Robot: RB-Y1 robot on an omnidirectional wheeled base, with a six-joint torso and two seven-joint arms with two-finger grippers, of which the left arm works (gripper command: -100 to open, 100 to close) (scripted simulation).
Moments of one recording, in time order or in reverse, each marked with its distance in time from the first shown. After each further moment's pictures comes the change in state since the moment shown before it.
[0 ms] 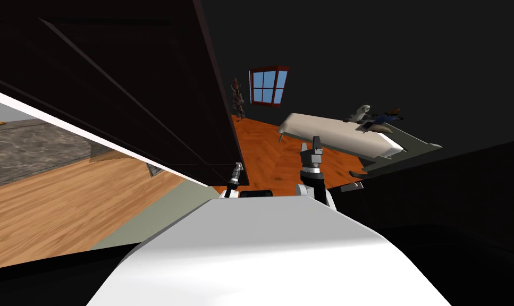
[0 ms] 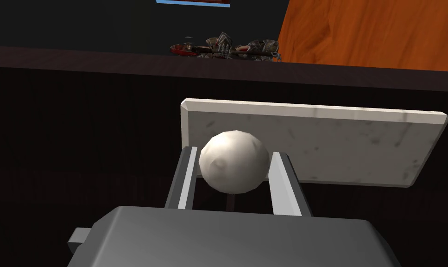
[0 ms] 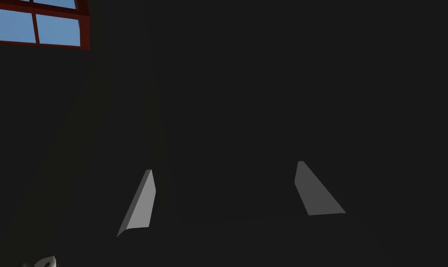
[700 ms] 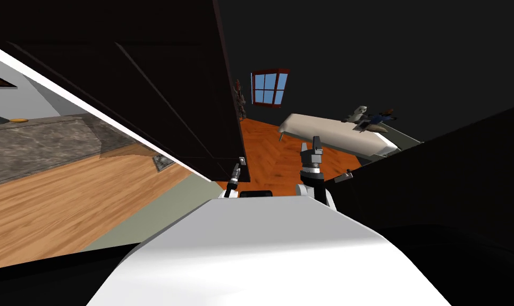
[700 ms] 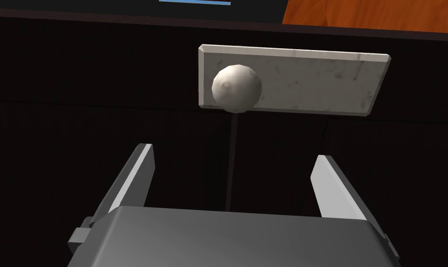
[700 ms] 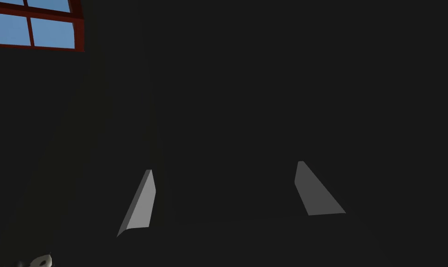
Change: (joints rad) arm 0.003 0.011 -0.010 -0.010 -0.003 0.015 0.007
